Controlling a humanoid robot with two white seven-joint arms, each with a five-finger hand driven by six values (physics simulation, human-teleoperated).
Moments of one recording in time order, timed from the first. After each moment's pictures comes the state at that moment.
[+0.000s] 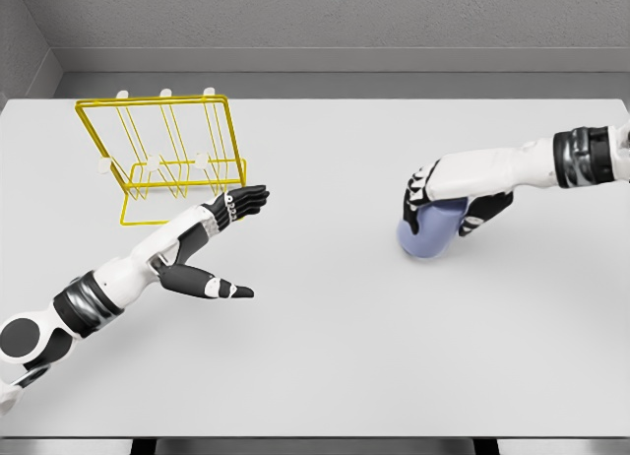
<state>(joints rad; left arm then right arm) -0.34 0.87 -0.91 -1.76 0.64 -0.44 -0.07 -1.13 -0.90 1.27 -1.45 -0.04 -0.61 0.61</state>
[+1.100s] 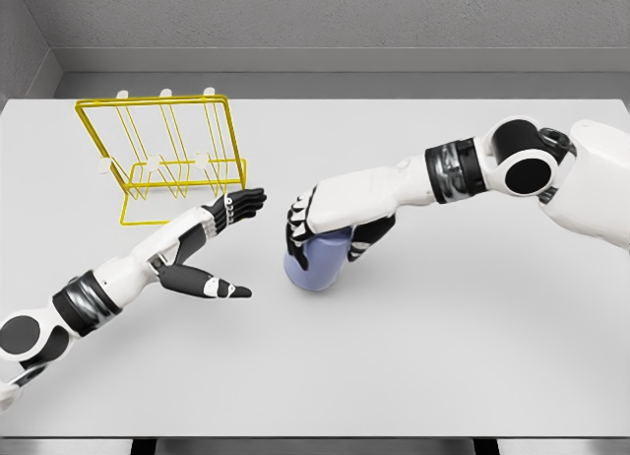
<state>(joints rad) -0.34 0.88 -0.90 -1.76 0.64 -0.37 -0.07 -1.13 -0.63 1.27 -1.52 -0.03 -0.56 0.61</state>
